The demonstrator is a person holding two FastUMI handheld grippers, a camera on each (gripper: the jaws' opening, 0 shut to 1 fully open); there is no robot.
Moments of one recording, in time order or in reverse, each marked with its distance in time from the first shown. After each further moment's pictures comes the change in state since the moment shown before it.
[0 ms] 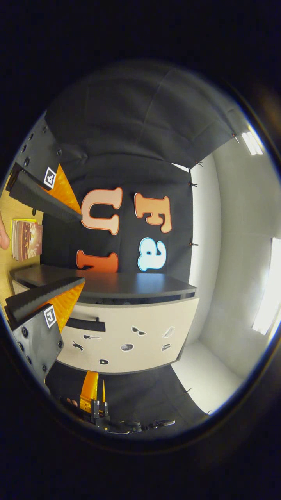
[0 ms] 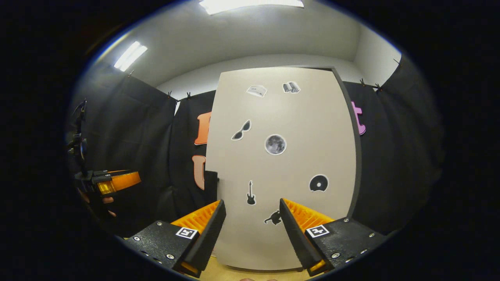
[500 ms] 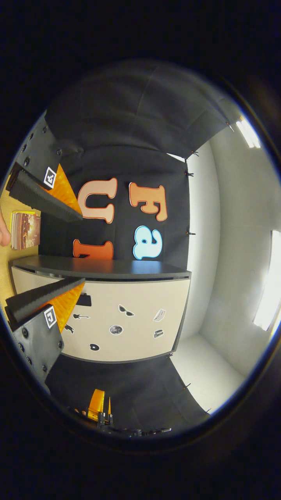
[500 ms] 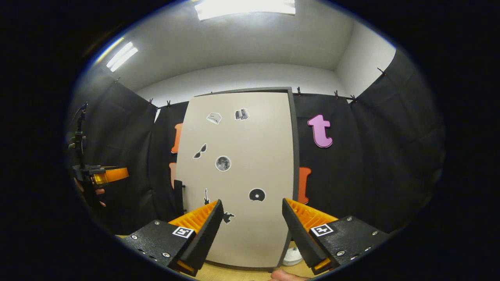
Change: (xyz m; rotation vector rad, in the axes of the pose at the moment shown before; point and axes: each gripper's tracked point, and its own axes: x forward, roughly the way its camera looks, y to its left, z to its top) left arm -0.003 -0.048 0.043 0.025 0.006 -0.034; right arm -0.078 -0.103 0.052 -0.006 -0.039 -0.157
